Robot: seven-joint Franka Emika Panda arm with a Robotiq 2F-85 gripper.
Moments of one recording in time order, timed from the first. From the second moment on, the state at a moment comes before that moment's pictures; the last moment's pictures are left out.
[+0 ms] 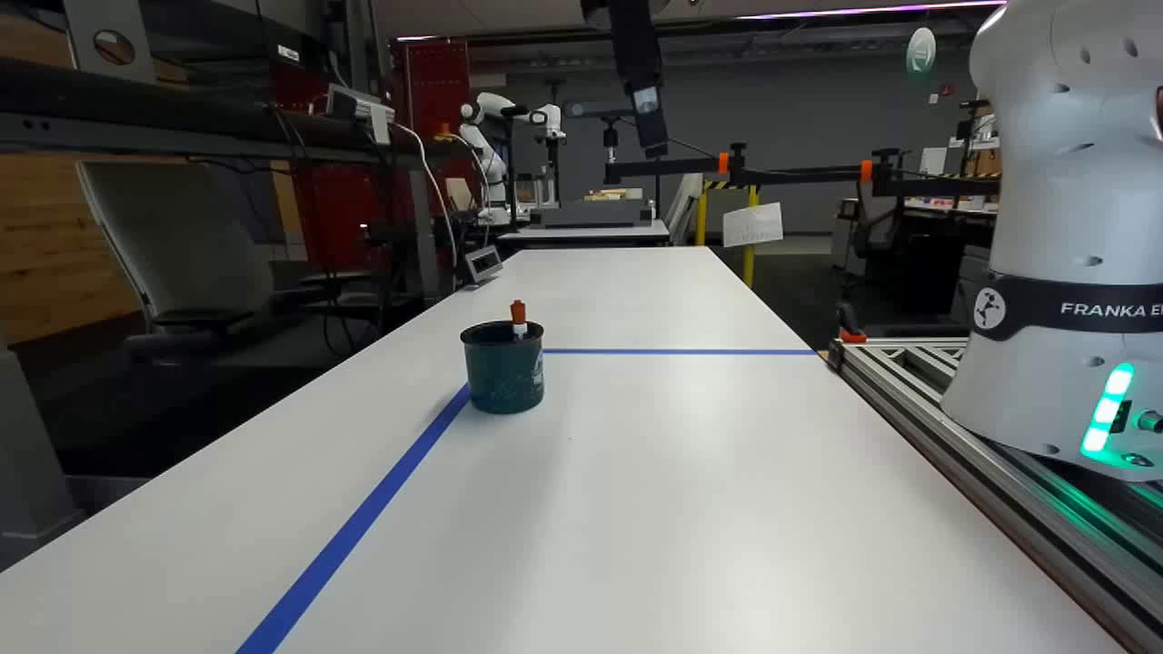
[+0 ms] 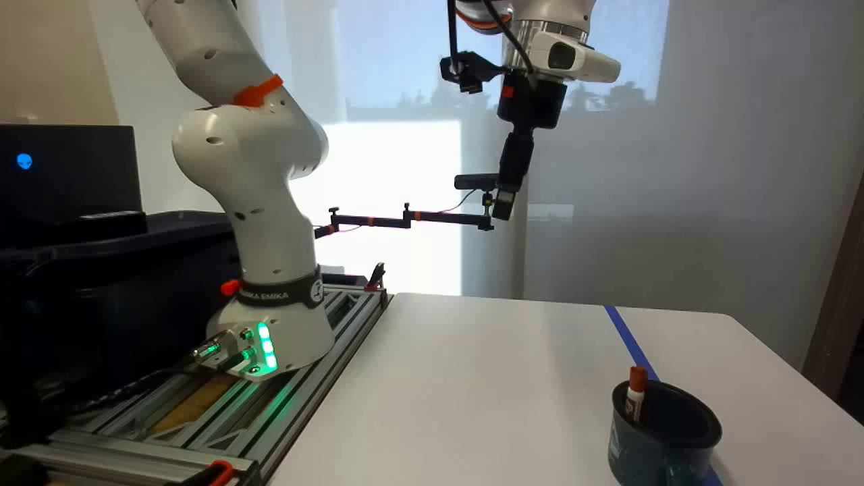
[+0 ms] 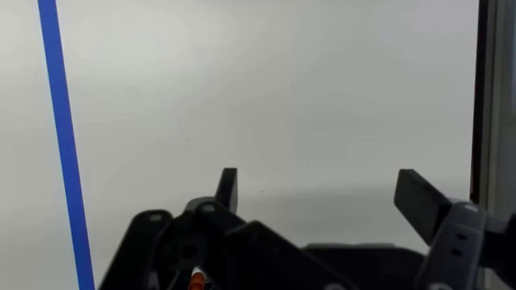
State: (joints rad) arm -0.01 -0.45 -0.03 -2.54 0.03 1.90 0.00
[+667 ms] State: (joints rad) arm -0.01 -0.44 -0.03 -2.54 0.03 1.90 0.00
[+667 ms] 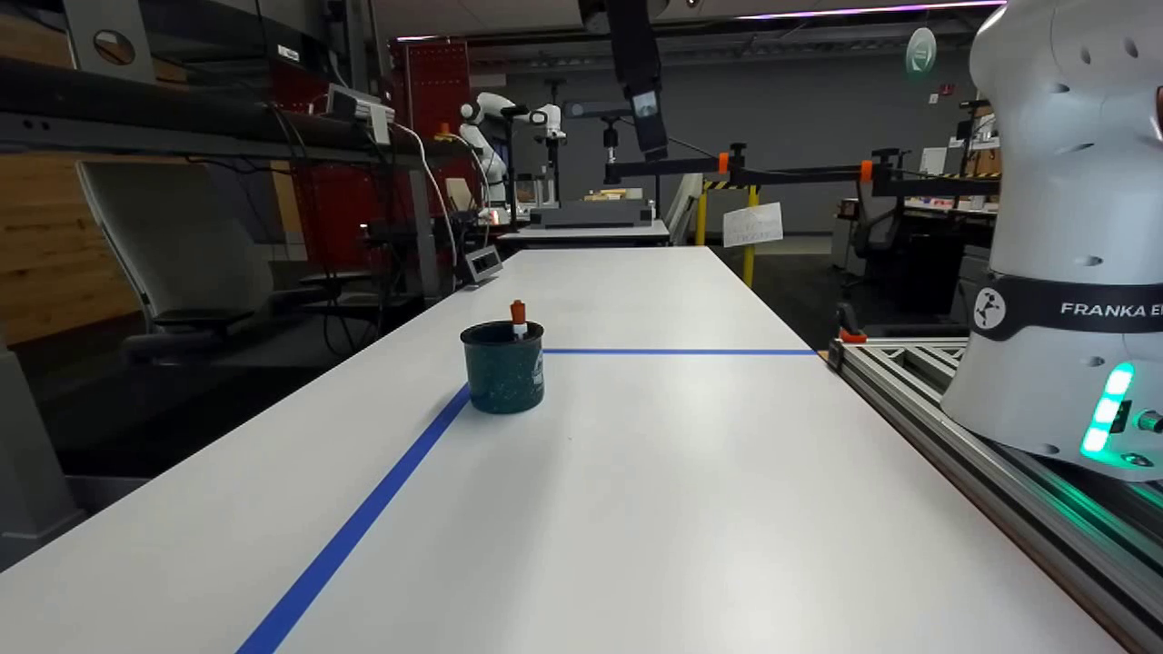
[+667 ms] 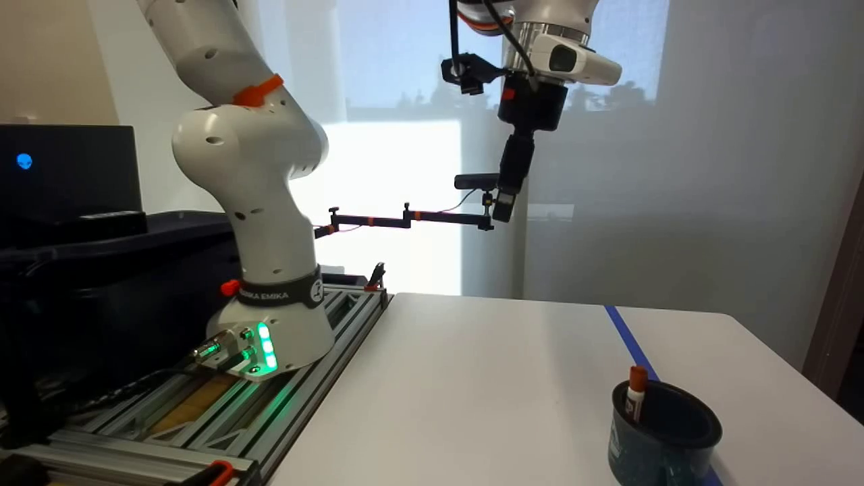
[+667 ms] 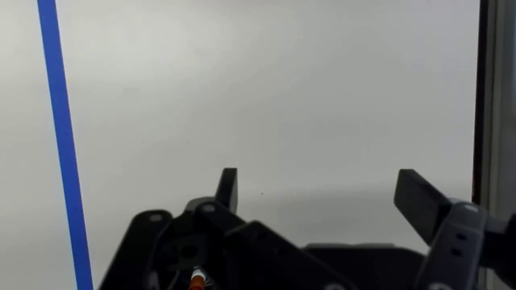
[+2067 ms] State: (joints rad) arm -0.06 0.21 -0.07 -2.02 0.04 1.82 0.08
